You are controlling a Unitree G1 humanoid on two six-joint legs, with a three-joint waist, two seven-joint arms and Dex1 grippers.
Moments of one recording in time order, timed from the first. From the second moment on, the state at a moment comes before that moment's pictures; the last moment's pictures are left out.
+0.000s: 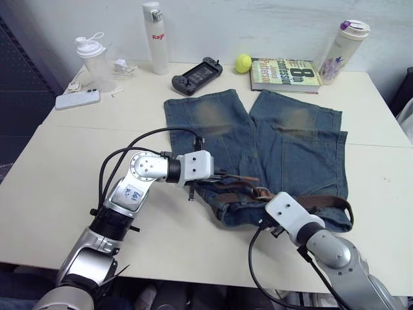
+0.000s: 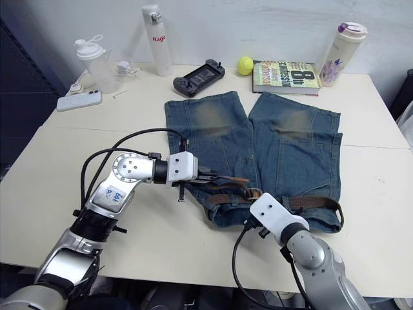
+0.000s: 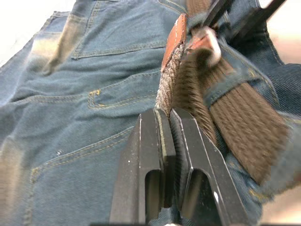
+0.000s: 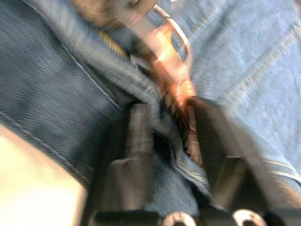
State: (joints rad) left arm -0.65 0.44 -0.30 0.06 -0.03 0.05 -1.00; right arm 0.09 -0.63 0.28 -0.90 -0.28 1.03 0.33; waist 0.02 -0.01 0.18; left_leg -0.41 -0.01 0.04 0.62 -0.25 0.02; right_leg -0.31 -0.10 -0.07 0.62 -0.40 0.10
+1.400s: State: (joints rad) left arm -0.69 0.49 -0.33 0.09 0.05 0.05 -1.04; right arm -0.03 -0.66 0.49 -0.83 -0.66 0.82 0.48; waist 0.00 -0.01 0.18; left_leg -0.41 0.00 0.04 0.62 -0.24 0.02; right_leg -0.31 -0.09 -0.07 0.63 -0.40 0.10
